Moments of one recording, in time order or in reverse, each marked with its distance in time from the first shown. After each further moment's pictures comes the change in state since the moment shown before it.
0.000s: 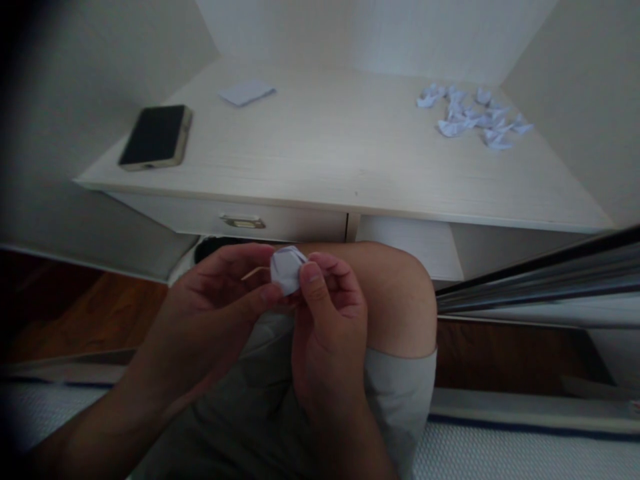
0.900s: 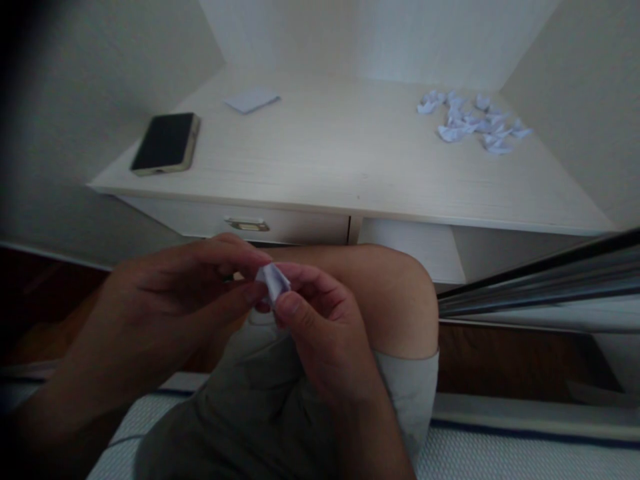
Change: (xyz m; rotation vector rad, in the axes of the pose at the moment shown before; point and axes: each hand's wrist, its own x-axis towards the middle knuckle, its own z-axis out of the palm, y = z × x) left_hand 0.002 0.045 -0.010 0.570 -0.205 0.266; right_hand 0.000 -0.010 -0.016 -0.108 -0.408 0.210
